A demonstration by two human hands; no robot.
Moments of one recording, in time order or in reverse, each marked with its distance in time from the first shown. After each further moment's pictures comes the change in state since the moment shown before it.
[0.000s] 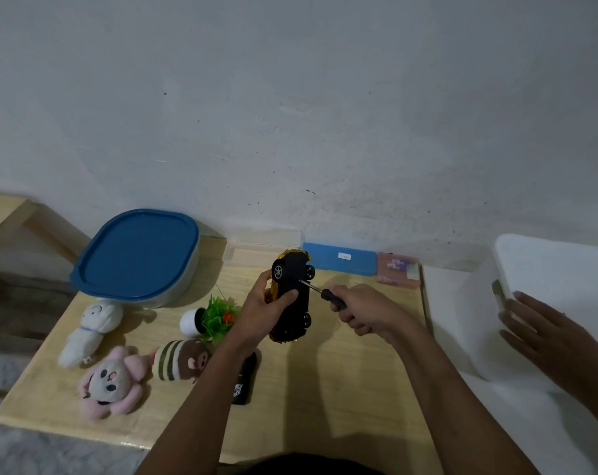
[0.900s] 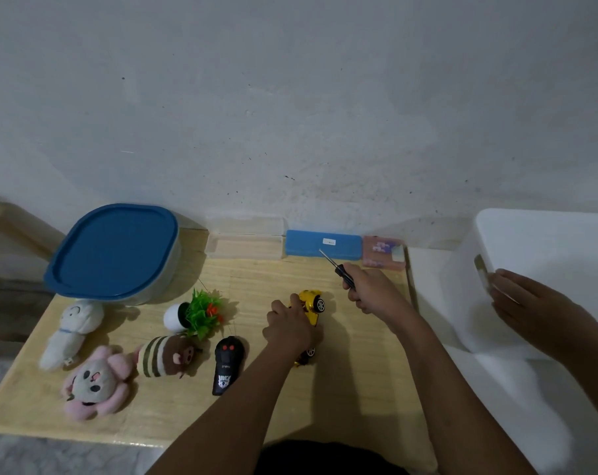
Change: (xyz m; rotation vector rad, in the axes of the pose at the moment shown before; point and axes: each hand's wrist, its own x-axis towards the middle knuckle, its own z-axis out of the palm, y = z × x) left_hand 0.010 -0.042 0.091 1.131 -0.045 -0.328; right_hand 0.014 0.033 -0.027 0.072 0.259 -0.088
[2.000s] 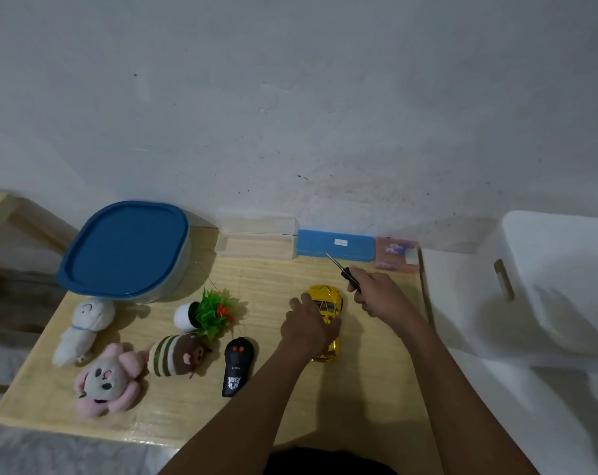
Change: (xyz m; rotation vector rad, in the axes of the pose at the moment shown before) left_hand 0.007 0.002 0.003 -0.105 0.106 0.099; right_hand 0.017 0.007 0.011 -0.015 -0.008 -0.043
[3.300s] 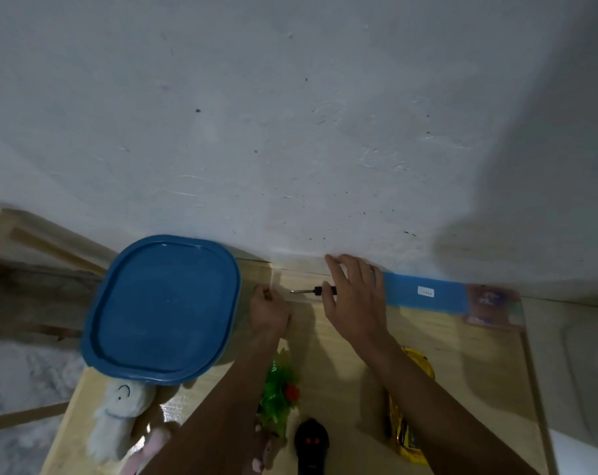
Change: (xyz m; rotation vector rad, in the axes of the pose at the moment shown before) left_hand 0.170 -0.142 -0.116 -0.840 0.191 -0.369; right_hand 0.154 -0.051 0.174 -0.920 0.504 -0.627
